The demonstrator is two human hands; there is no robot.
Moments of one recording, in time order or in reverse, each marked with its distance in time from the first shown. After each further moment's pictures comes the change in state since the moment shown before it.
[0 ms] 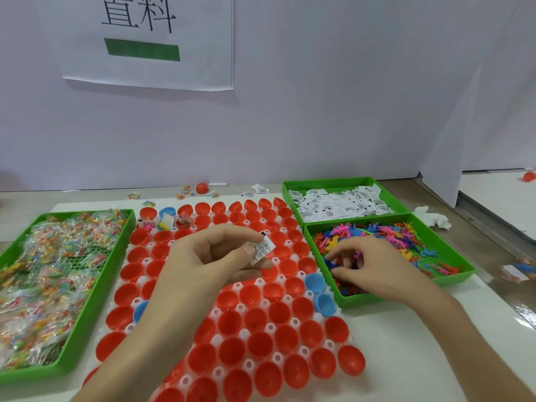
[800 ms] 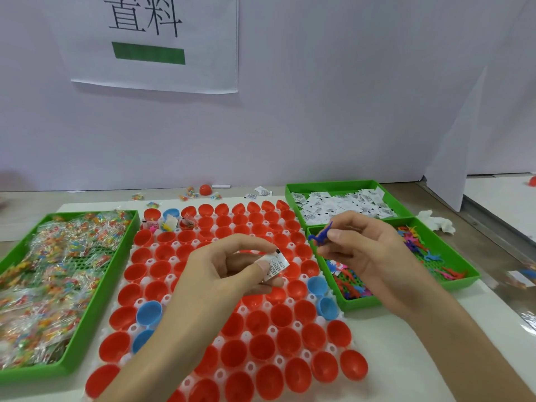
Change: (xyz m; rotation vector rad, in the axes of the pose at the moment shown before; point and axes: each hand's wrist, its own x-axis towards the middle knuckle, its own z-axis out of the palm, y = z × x) left_hand -0.005 -0.008 0.008 0.020 -0.054 -0.026; right_hand -0.016 -0.057 -0.013 1.252 0.013 -0.017
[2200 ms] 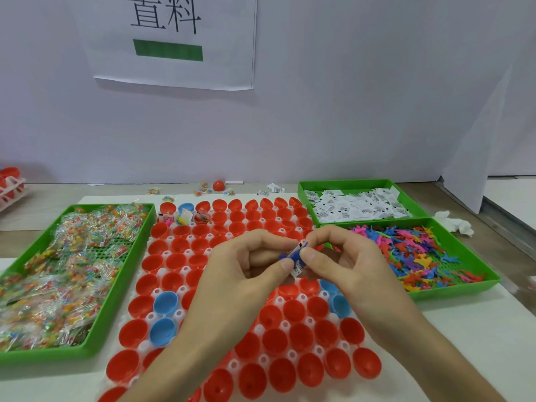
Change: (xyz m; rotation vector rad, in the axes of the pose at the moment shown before) left_hand -0.003 -0.006 0.007 0.049 -0.016 0.128; right_hand -0.016 0.017 0.046 -0.279 0.005 -0.118
